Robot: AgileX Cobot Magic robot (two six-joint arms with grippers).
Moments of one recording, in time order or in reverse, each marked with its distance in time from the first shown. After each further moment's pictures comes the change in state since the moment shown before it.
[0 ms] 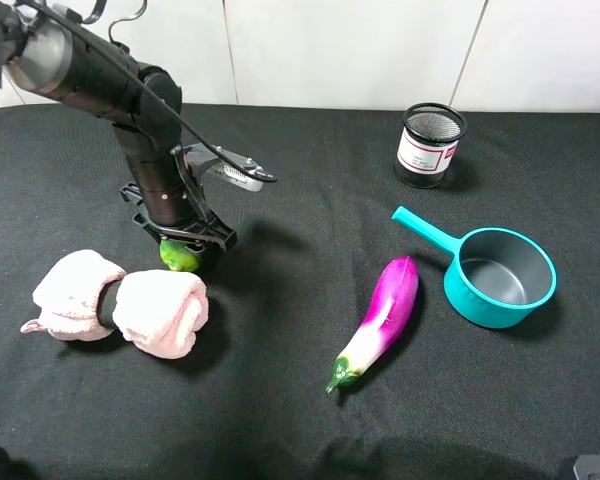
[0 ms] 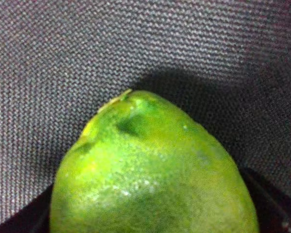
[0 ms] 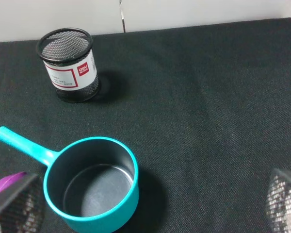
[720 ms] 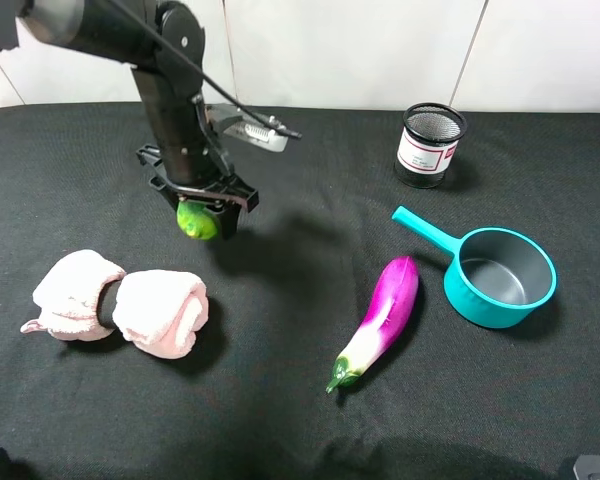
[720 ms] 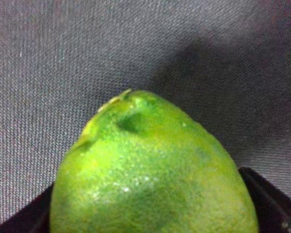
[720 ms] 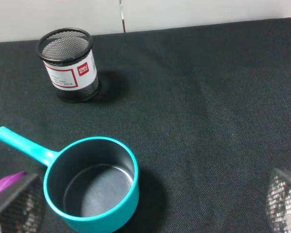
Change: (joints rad) left arm -0.023 0.007 -0.209 -0.009 0.209 -0.020; right arm 0.000 0.000 0.000 0.000 0.000 0.000
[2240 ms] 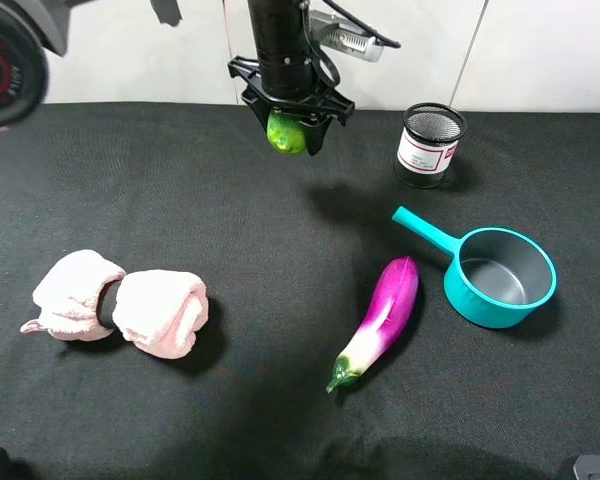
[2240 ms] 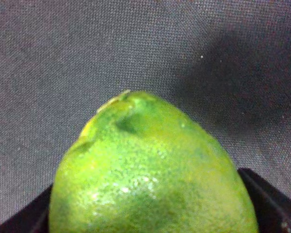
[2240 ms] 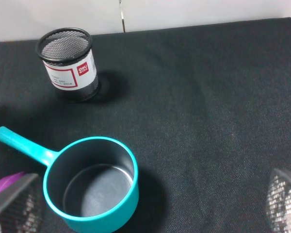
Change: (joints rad) left arm -0.118 0.305 -0.833 0.074 0.347 -0.084; right arm 0.000 0.000 0.000 0.000 0.000 0.000
